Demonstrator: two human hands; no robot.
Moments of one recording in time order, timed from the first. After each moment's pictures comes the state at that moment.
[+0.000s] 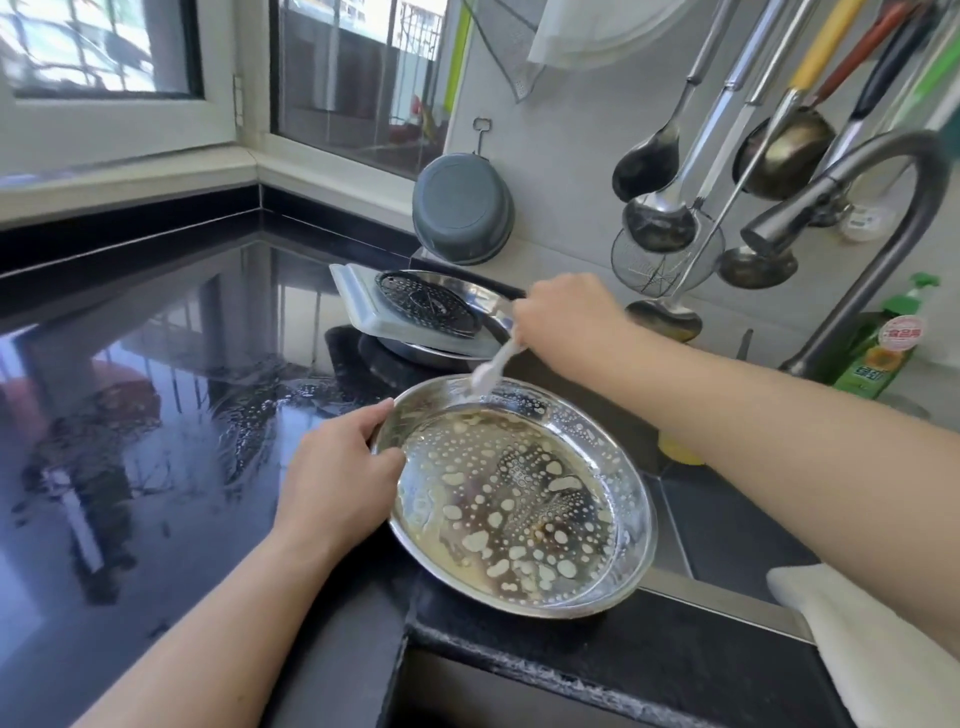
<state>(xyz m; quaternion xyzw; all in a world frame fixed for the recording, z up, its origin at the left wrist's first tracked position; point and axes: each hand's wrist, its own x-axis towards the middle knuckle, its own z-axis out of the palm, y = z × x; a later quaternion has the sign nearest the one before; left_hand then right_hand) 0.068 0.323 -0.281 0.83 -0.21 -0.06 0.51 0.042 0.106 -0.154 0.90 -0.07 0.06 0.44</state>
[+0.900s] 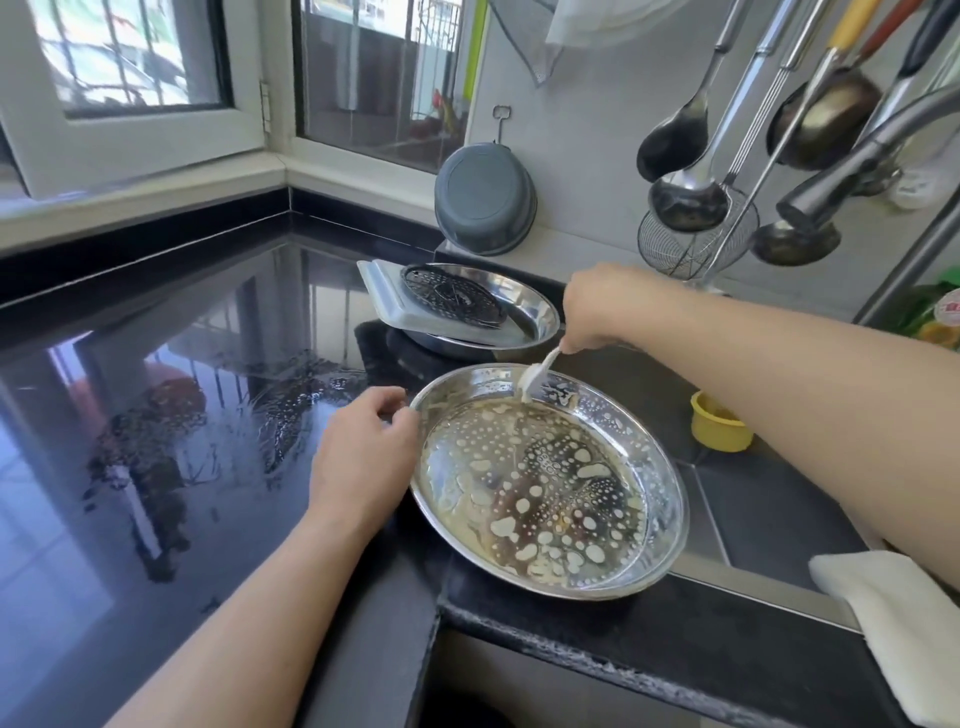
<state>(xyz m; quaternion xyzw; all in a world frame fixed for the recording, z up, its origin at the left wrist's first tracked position) 0.075 0.320 -0.284 0.81 -0.14 -0.07 0.57 0.051 0.110 -0.137 0.92 -0.31 -0.11 0.24</state>
